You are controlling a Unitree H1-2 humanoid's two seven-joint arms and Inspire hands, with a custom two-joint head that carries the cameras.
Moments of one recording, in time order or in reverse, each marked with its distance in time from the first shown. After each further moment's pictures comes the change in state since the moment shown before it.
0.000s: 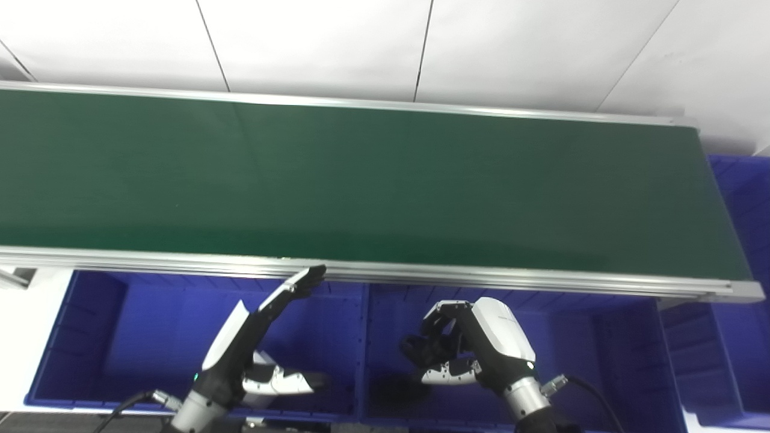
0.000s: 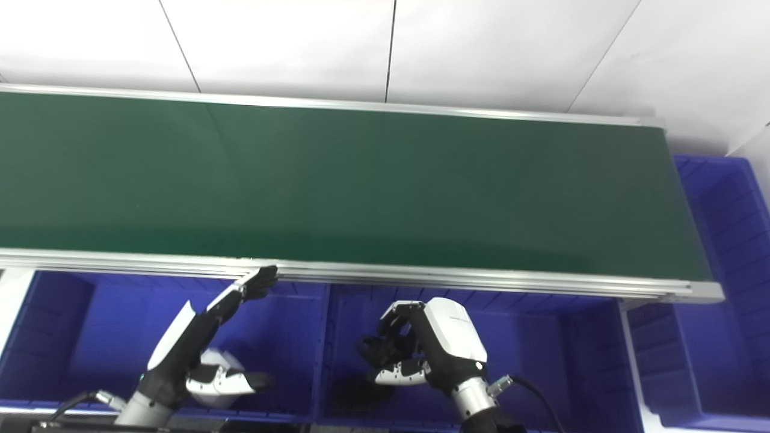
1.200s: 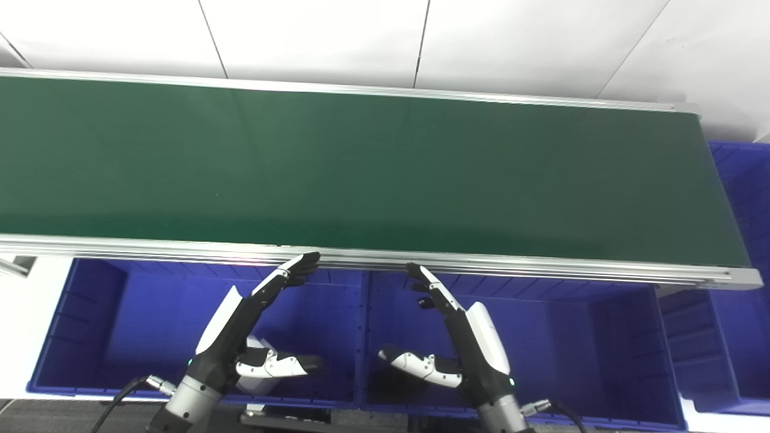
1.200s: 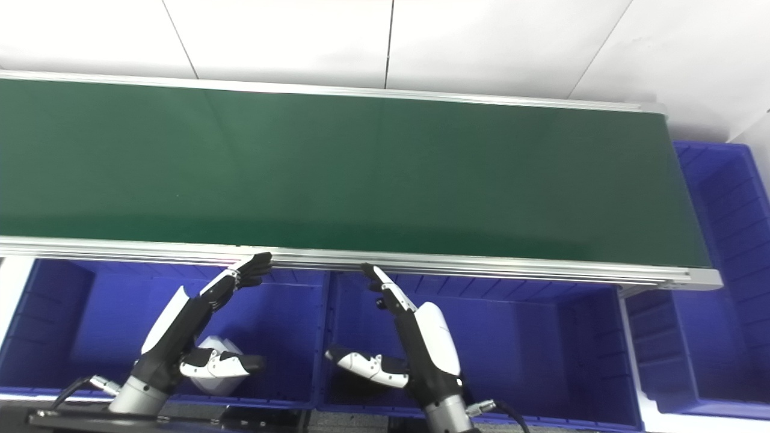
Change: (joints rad) left arm 0.011 -0.048 0.077 0.046 -0.017 0.000 -0.101; right arm 0.118 0.110 0.003 0.098 0.273 -0.333 -0.192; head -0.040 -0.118
